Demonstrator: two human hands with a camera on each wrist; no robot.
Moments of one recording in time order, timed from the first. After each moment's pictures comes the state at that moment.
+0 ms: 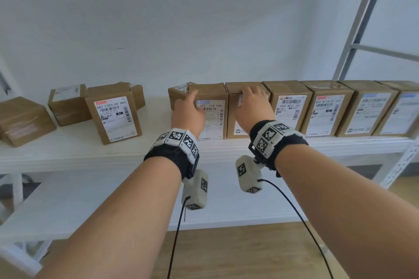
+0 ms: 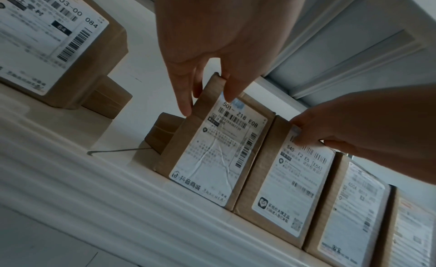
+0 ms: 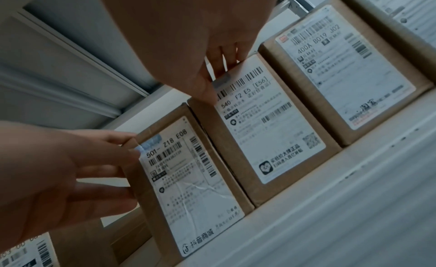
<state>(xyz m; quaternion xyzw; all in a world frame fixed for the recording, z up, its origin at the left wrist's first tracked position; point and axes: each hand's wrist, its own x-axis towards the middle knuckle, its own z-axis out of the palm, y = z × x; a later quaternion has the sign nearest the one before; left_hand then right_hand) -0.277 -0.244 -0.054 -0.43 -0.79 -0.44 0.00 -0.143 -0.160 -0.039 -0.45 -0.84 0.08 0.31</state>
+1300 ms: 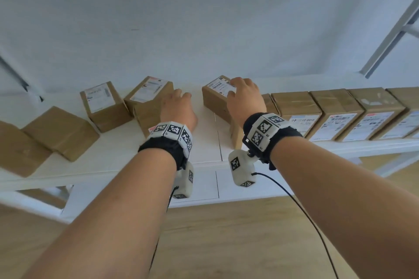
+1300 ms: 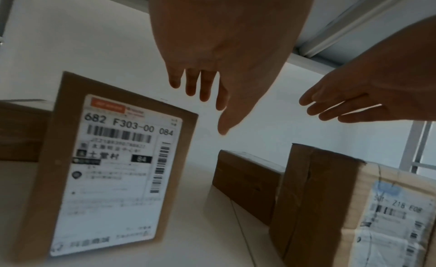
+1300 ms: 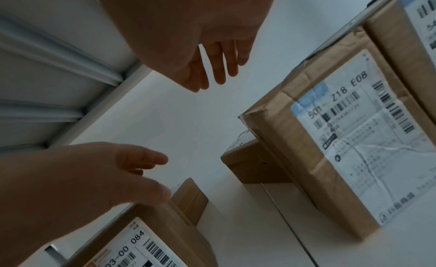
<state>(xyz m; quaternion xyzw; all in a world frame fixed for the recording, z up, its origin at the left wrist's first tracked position) -0.438 -0.280 0.036 -0.49 -0.86 -0.14 0.03 -0.301 -0.194 0.056 -0.47 -0.82 0.22 0.23</state>
